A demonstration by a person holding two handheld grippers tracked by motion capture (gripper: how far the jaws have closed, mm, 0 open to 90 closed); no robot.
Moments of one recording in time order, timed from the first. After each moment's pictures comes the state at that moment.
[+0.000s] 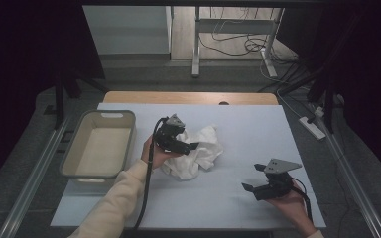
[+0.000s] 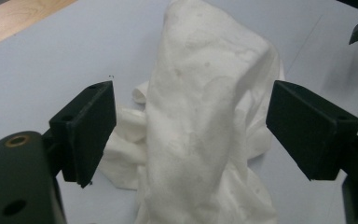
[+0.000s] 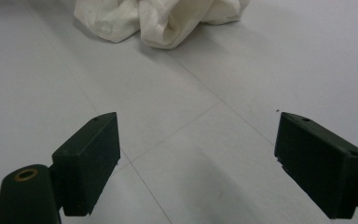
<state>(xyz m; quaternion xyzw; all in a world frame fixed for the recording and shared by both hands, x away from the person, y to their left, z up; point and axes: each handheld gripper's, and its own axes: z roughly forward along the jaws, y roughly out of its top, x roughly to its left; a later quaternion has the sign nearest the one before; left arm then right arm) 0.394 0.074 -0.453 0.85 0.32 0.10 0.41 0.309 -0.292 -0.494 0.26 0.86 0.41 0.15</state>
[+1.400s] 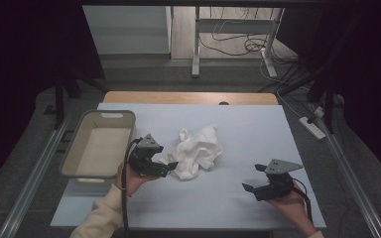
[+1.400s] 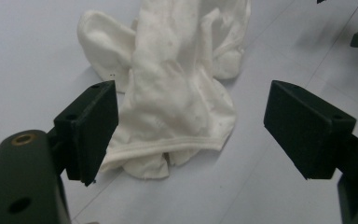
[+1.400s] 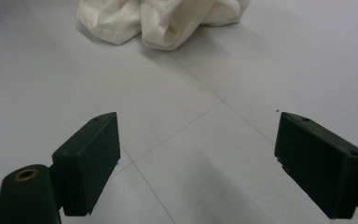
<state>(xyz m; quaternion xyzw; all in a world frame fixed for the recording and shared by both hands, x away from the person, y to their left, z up) 0.315 0.129 -0.459 0.83 0.36 0.09 0.41 0.307 -0.293 -0.494 0.27 0.86 0.42 0.15</state>
